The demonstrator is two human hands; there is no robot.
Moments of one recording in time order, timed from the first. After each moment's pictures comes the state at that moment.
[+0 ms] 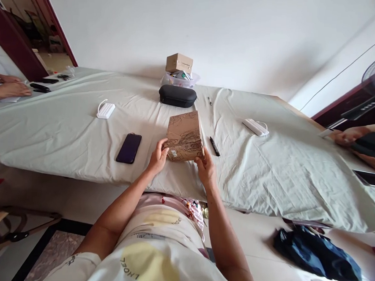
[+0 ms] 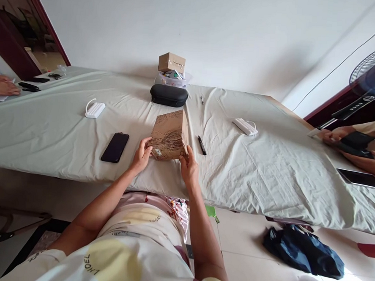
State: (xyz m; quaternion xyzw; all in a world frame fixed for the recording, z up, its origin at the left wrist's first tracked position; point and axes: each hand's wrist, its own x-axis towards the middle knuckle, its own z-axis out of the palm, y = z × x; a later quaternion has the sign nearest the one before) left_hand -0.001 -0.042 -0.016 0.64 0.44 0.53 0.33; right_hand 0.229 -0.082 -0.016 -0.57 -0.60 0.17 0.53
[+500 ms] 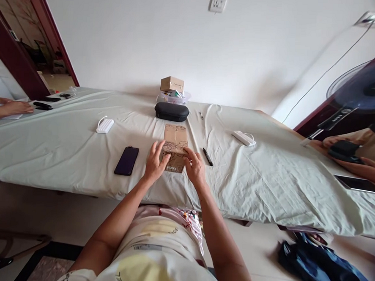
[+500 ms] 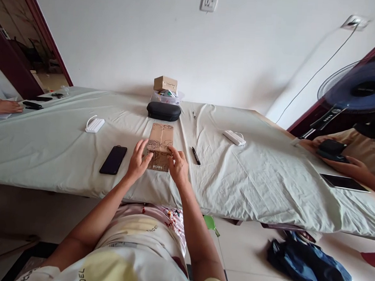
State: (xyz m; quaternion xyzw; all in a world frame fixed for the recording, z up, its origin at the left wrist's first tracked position) left_hand 0.000 -0.049 0.023 0.69 0.45 0.54 0.16; right_hand 0.200 -0.062 0.034 -0.53 -0.69 0.04 0.50
